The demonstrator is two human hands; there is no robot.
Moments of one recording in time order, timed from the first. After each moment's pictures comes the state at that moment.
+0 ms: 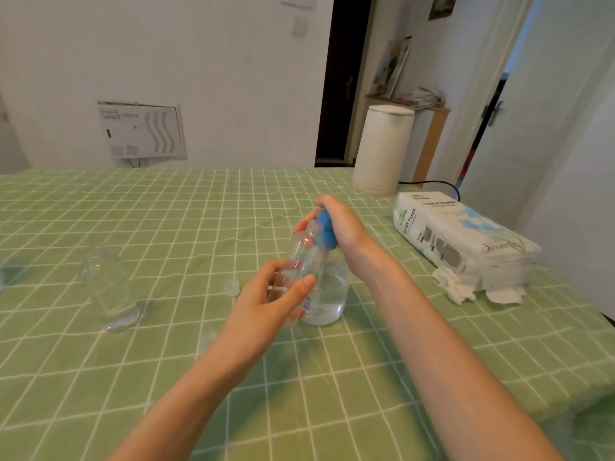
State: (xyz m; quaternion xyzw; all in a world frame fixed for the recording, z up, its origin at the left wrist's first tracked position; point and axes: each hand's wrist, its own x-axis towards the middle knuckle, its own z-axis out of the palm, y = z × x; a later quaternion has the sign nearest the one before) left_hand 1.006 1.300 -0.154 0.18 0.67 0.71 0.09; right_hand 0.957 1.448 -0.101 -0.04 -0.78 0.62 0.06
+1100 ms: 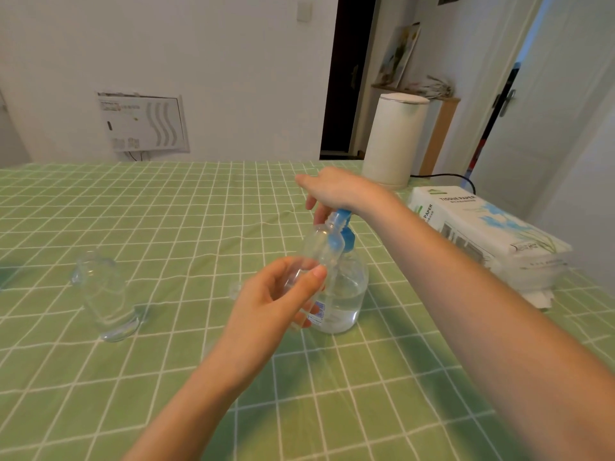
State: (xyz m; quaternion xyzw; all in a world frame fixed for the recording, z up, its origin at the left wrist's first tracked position) left_hand 1.000 1.295 -0.141 0.21 0.66 0.71 0.09; right_hand 0.899 1.442 -0.058 -0.06 -0.97 0.23 0.00
